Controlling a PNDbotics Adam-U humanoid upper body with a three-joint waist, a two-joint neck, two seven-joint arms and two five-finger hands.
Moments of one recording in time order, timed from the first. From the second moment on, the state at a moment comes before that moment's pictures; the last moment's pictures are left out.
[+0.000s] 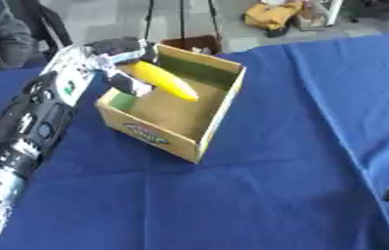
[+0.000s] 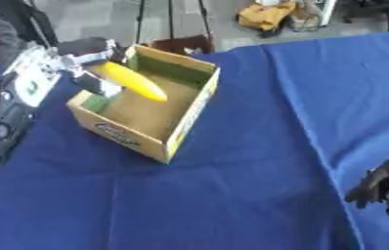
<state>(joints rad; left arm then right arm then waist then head) -0.97 0.53 -0.08 -0.86 -0.80 -0.61 -0.44 -0.22 -0.30 0.00 -1.66 -0.29 -0.06 0.49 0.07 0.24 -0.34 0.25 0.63</state>
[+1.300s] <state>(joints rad) -0.91 0.48 -0.09 -0.85 -0.99 -0.70 -0.36 -0.23 -0.30 0.00 -1.66 -0.29 -0.06 0.49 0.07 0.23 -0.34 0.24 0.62</state>
